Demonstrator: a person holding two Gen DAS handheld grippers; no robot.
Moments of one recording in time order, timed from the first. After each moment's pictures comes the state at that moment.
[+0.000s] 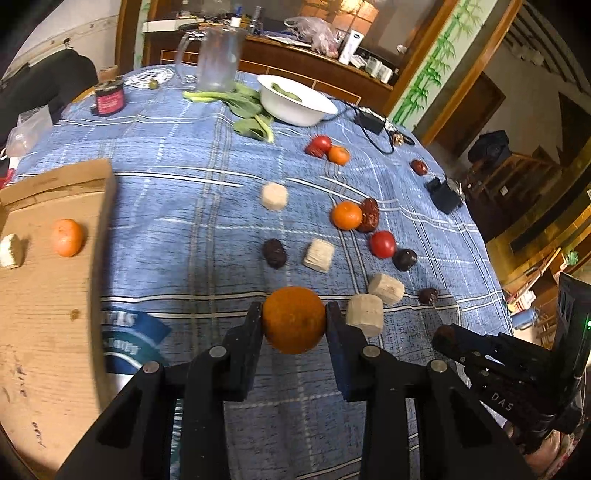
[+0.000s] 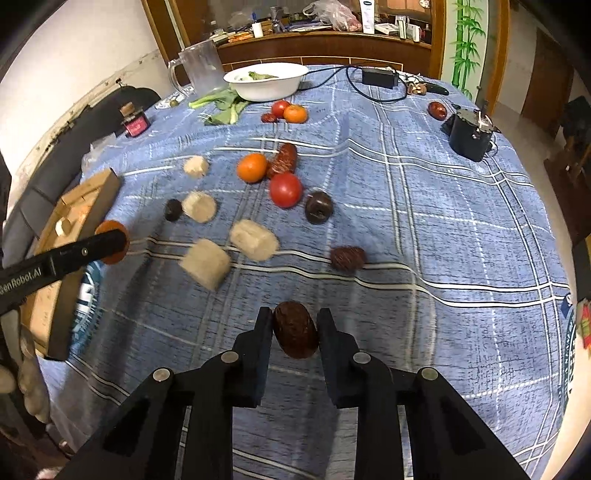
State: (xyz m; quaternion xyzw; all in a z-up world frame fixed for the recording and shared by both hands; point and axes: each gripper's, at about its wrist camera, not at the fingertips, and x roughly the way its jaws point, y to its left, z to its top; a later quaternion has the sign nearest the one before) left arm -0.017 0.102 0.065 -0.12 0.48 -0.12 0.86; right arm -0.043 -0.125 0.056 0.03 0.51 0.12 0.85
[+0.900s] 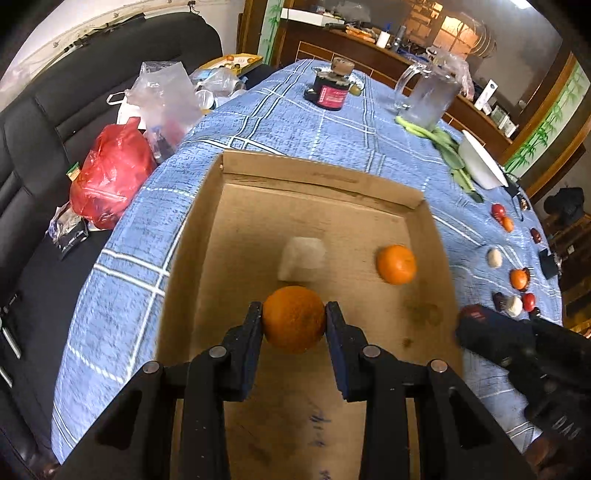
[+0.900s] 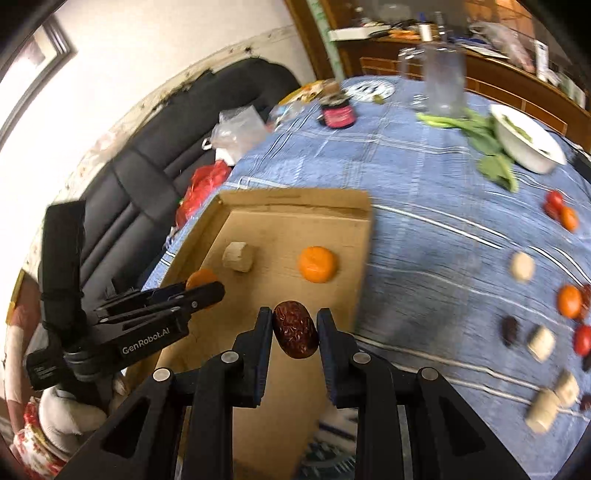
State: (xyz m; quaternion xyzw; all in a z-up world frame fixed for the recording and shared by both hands) left arm -0.019 0.354 0.051 -0.14 0.51 0.05 0.85; right arm 0.009 0.187 0.083 0.01 0.51 0.32 0.80
